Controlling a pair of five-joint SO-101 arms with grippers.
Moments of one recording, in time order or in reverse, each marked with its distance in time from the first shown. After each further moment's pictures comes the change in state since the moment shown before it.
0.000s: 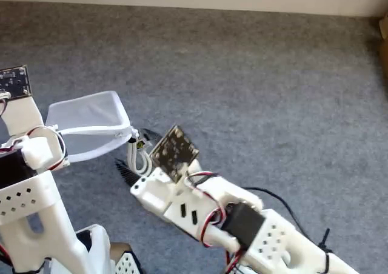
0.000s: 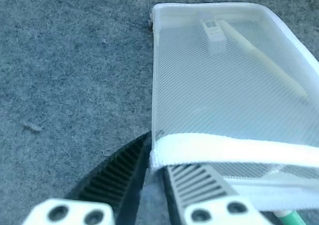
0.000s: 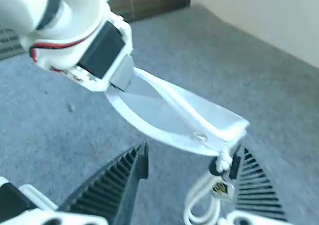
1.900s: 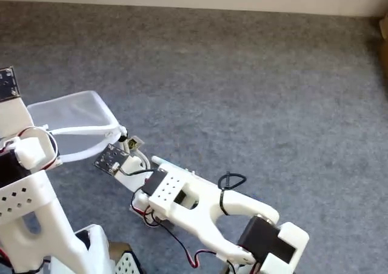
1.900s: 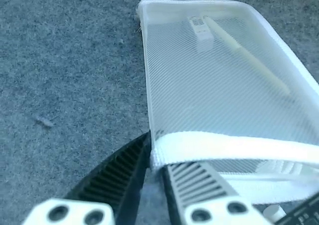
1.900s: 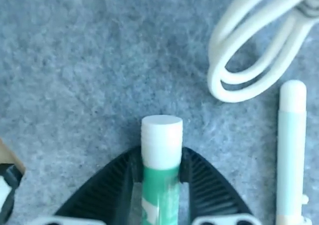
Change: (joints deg) left arm -3.3 0.1 0.0 -1.4 -0.1; right arm -2.8 60.2 -11.9 8.5 5.0
